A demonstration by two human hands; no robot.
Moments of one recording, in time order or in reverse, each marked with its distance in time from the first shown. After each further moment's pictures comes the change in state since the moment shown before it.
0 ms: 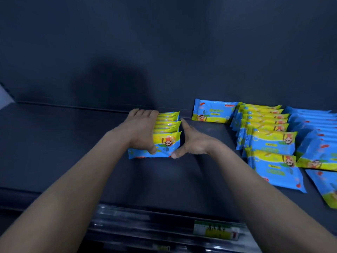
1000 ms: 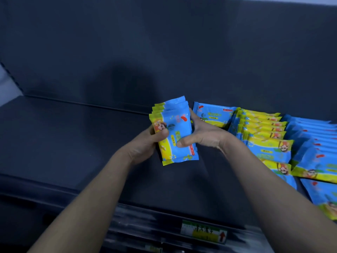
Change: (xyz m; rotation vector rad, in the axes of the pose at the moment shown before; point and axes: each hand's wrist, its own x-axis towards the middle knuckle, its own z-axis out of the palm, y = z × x) left_hand -0.008 0.036 0.048 -1.867 -0.061 0.027; right_hand -0.014 0.004 -0.042 0.241 -0.072 -0.168
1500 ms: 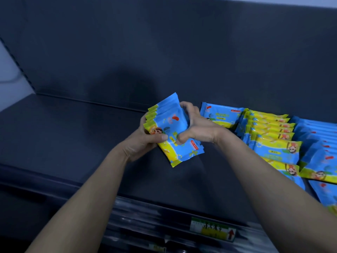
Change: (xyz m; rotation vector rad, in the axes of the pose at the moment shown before) left_hand -0.015 0.002 -0.038 -0.028 0.042 0.034; right_hand -0.003 -0.042 0.022 -0.216 0.094 -0.078
